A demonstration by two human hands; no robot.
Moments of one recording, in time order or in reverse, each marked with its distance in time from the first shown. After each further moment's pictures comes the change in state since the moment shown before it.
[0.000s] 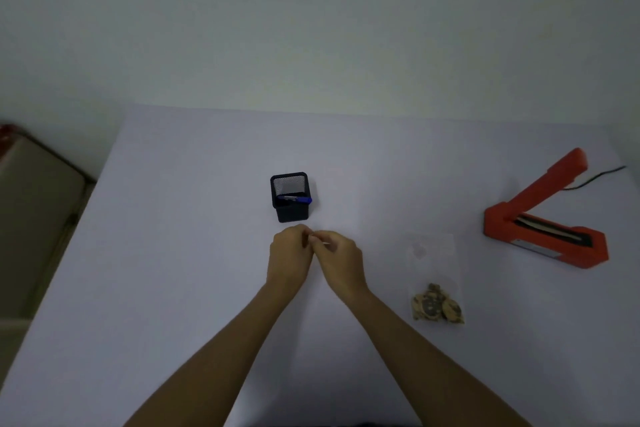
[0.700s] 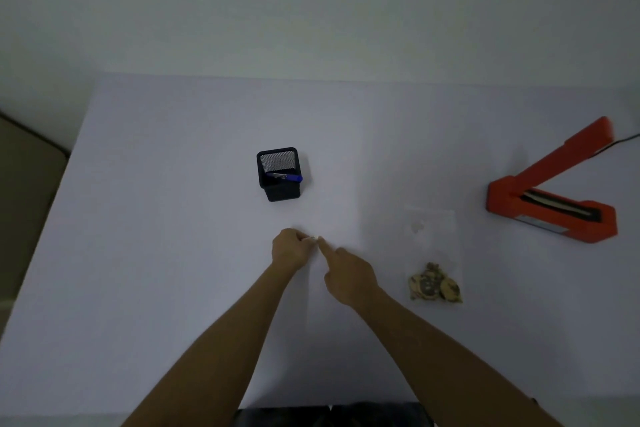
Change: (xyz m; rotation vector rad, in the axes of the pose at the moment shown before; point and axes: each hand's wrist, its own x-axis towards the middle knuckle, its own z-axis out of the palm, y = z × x) left_hand 0.020 -0.038 0.056 -0.047 -0.296 -0.491; right_hand 0.000 0.083 -0.011 -0.858 -0.400 -0.036
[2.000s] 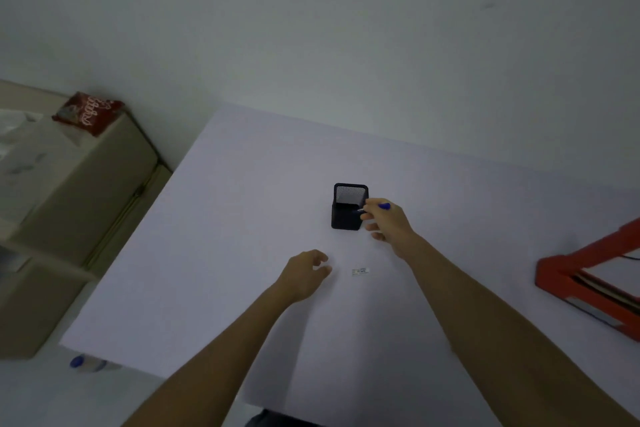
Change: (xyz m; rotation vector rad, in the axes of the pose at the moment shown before) left_hand -0.083 -0.039 -0.101 0.060 -0.031 0.205; right_hand 0.054 -0.082 -0.119 1.006 0.132 0.178
